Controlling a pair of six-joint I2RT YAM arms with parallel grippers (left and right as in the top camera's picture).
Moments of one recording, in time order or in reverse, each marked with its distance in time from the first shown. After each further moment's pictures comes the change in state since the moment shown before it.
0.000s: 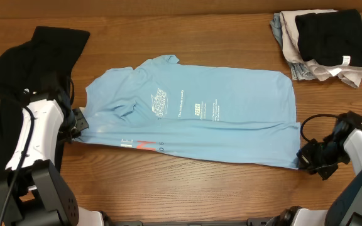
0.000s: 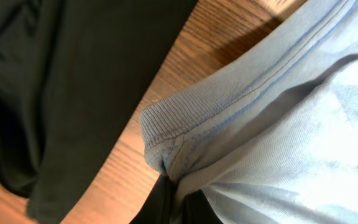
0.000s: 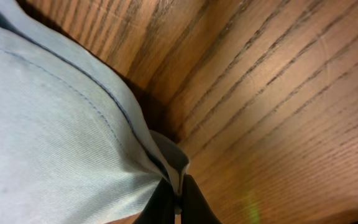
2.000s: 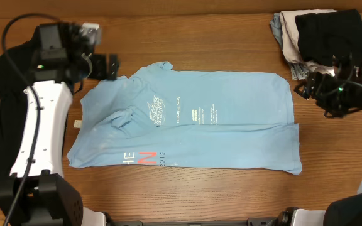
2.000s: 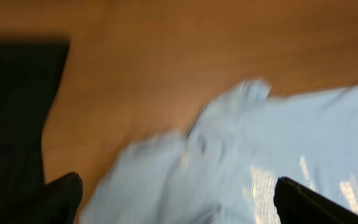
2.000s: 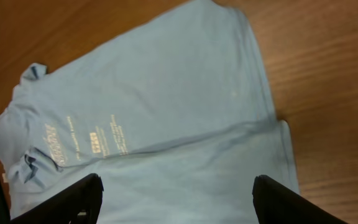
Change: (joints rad) left arm -0.169 0.006 0.303 0.357 0.473 0.472; right arm 0.194 -0.012 0.658 -0.177 -0.246 -0.282
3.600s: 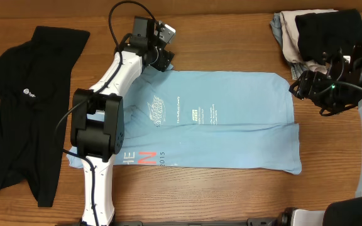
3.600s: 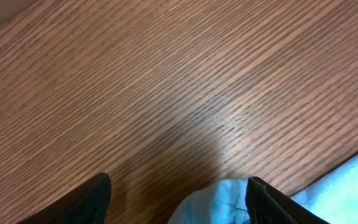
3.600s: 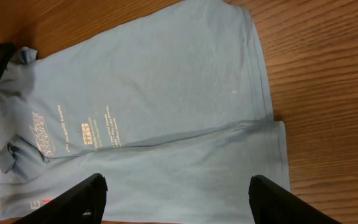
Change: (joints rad) left arm -0.312 0.670 0.362 0.260 -0.099 0.179; right arm 0.065 -0.003 0.033 -0.031 0.058 -0.025
